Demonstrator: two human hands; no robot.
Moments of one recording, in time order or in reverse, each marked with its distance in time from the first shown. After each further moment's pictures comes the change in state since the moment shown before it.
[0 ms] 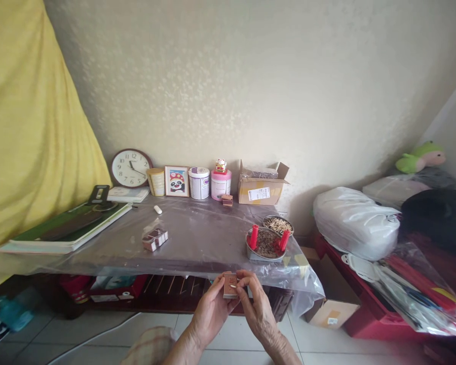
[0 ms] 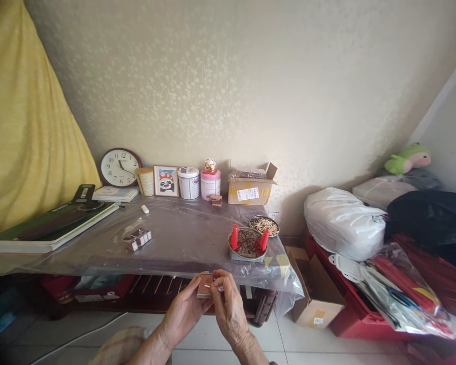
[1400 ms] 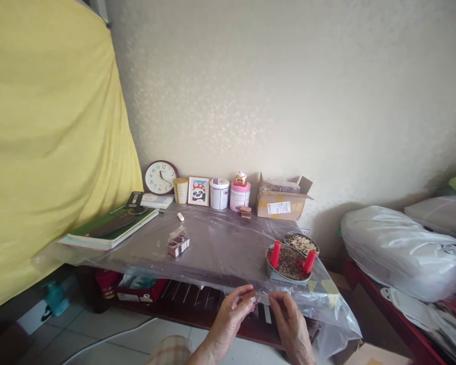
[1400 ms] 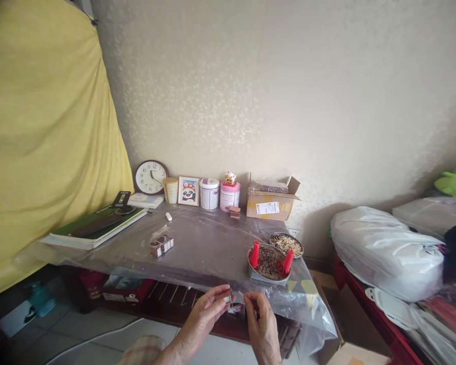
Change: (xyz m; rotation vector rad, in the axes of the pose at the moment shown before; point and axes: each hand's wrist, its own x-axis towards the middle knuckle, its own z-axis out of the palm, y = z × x) left_hand 0.002 0.008 0.007 0.454 0.074 0.193; right_hand 0.008 0.029 -0.014 -0.110 0.176 0.056
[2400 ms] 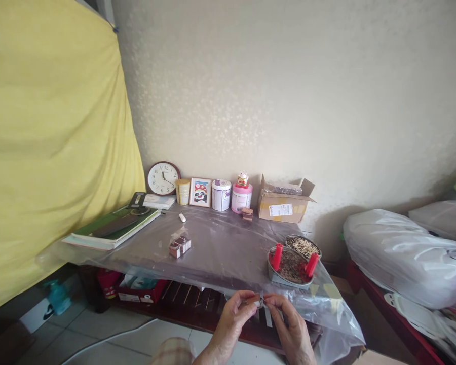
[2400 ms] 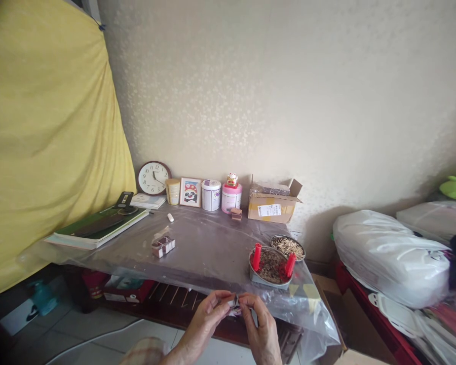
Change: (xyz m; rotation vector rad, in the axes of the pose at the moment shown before) left_hand 0.001 -0.007 -0.001 0.192 0.069 0.073; right_hand 0.004 -0.012 -0.005 0.029 -0.015 -0.255
